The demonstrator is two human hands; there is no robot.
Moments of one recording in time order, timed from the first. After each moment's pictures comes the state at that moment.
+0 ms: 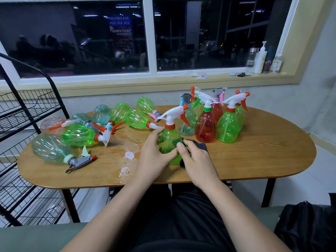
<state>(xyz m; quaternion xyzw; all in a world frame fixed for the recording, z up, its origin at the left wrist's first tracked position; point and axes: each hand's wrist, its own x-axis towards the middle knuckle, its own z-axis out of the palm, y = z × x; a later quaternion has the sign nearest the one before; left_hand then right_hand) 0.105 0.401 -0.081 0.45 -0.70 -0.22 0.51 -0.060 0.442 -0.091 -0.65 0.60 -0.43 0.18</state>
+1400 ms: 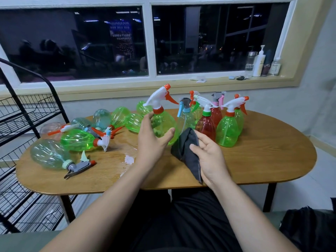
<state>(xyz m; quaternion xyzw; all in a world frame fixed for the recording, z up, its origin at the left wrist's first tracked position) 0.098 0.364 -0.043 0.45 -0.67 -0.16 0.57 -0.073 0.429 -0.073 -0.45 0.38 -0.67 0.45</state>
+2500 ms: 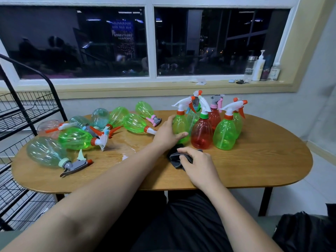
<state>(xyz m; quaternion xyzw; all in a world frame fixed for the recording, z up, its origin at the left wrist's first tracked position) 0.049 0.274 -0.061 0.50 -0.77 -0.17 0.35 -0.077 0.430 -0.086 -0.65 0.61 -0.43 0.15</state>
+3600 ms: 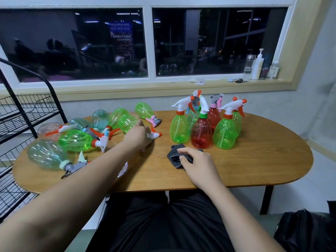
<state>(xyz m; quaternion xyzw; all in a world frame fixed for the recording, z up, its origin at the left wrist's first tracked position) 0.140 0.257 -0.046 0.63 -0.77 0.01 0.13 -0.075 0.434 -0.086 -0.64 0.62 -0.42 0.16</state>
